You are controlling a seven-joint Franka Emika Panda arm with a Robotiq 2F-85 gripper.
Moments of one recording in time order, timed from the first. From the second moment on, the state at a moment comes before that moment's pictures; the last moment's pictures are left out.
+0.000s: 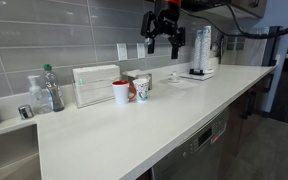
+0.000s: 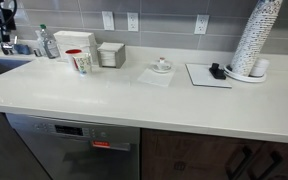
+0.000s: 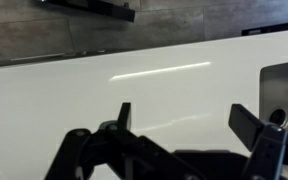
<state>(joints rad) 0.16 -0.36 0.12 -2.22 0.29 1.76 0.02</state>
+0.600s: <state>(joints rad) 0.02 -0.28 -0.04 -2.20 0.20 1.95 -0.15</state>
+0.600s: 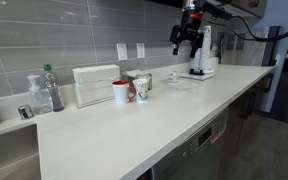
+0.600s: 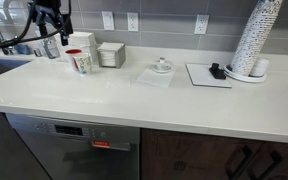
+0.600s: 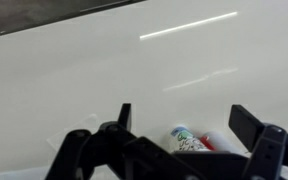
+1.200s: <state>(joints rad) -0.03 -0.10 -0.03 -2.18 -0.07 2.30 0.06</state>
